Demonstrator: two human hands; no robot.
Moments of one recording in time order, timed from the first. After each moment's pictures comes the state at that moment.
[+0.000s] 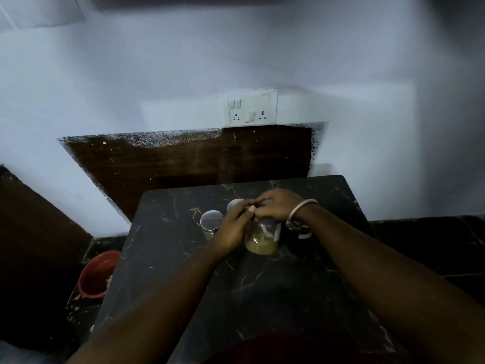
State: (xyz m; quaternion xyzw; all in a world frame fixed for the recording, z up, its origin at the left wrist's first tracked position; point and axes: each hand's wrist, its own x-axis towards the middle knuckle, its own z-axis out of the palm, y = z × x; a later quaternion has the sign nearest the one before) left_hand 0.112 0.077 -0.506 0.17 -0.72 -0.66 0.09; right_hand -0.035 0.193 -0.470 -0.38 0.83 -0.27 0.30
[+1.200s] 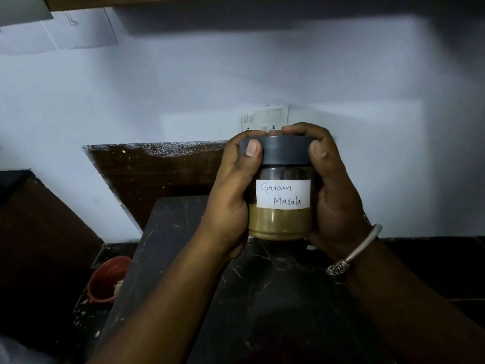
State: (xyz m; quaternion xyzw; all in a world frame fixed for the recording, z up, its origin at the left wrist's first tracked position) left_hand 0.179 0.140 -0.298 0.04 -0.57 -0.78 0.26; right_hand 0.099 0.241 -0.308 -0.36 0.41 -0.82 0.16
